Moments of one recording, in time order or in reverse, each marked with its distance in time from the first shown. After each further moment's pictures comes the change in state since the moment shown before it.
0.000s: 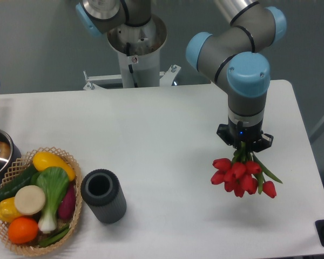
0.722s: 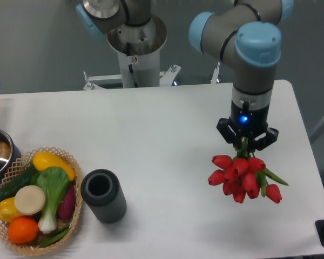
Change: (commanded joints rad) arm 0.028 0.066 0.046 0.032 -0.369 -0.034
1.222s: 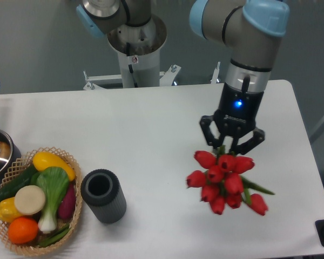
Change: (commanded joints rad) arm -0.008 0.022 0.003 0.097 -0.536 -0.245
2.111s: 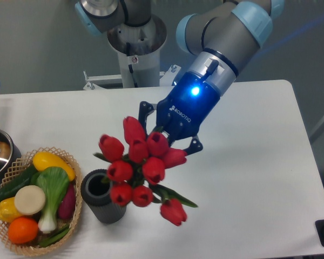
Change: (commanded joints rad) arm -0.081 -0.061 -0.011 0.212 -0.402 -0.028
